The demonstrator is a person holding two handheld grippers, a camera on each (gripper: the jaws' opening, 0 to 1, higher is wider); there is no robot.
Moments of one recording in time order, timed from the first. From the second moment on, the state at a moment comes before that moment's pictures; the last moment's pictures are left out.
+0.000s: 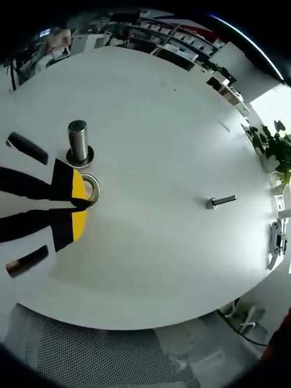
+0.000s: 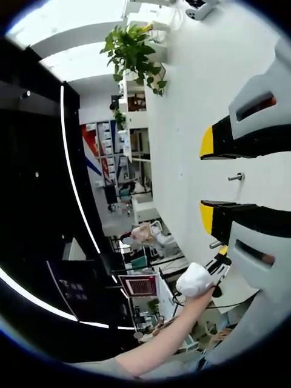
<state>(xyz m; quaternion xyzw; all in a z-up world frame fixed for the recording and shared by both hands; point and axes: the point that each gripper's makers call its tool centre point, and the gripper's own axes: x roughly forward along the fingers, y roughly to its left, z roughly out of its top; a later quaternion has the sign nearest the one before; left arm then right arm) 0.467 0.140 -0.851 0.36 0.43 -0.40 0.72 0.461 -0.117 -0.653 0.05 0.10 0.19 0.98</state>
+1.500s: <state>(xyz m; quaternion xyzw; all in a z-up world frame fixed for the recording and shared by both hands) 0.503 0.164 -0.799 0.38 0.42 -0.38 0.74 0.462 -0.121 -0.656 0.06 0.10 0.18 0.98</state>
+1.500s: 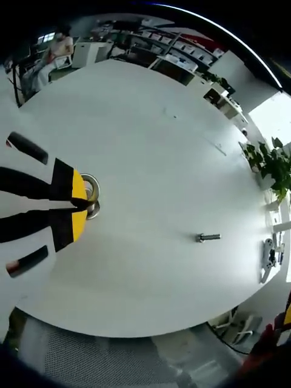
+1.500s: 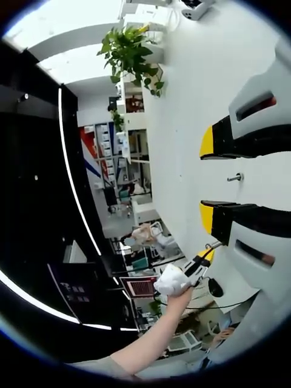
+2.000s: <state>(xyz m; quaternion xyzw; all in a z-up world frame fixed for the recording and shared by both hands) 0.513 0.168 -0.809 0.38 0.42 -0.38 0.73 0.463 -0.124 -0.654 0.06 0.10 0.18 0.98</state>
